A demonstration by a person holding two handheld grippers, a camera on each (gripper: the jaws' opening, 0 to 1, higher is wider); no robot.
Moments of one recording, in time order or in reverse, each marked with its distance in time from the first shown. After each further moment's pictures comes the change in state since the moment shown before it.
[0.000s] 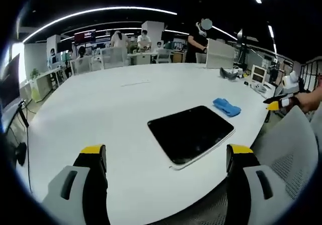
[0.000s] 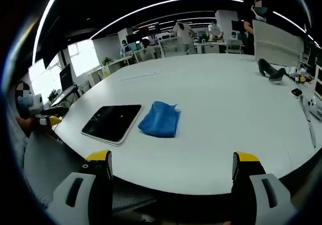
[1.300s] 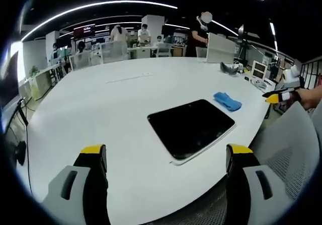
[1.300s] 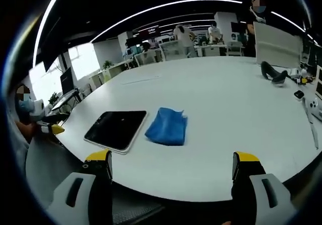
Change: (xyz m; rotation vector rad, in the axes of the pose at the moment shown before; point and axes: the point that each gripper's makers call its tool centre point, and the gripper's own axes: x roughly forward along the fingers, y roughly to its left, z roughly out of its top) left arm 0.002 -0.002 -0.002 0.023 0.004 -0.019; right arm 0.008 0.020 0.015 -0.008 -0.024 0.013
